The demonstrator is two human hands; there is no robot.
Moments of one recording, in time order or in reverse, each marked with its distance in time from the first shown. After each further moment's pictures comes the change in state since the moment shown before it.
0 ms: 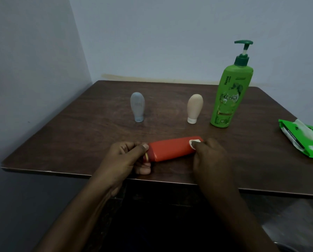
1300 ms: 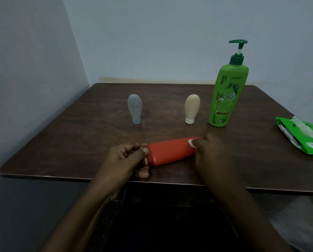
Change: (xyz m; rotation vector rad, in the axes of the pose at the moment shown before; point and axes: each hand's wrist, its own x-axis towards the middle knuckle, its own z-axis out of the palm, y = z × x) left_hand 0.002 -0.009 -0.002 0.025 -0.018 0.061; right_hand 0.017 0.008 -0.007 0.032 -0.098 -0.034
